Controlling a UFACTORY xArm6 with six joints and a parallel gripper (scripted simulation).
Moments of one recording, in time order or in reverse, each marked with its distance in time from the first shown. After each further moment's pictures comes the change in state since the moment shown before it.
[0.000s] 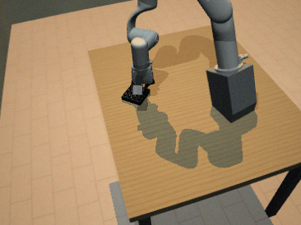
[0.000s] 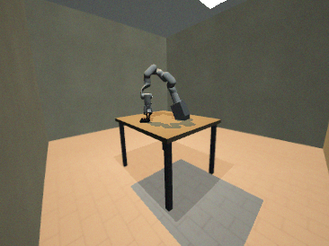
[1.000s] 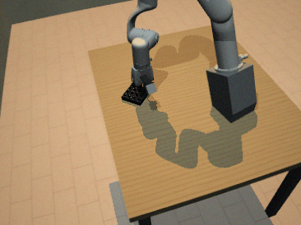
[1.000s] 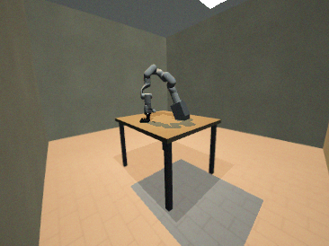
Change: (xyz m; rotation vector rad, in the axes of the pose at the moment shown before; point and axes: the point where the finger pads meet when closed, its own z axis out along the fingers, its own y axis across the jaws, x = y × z) arm 0.000 0.000 0.000 -0.011 -0.005 -0.565
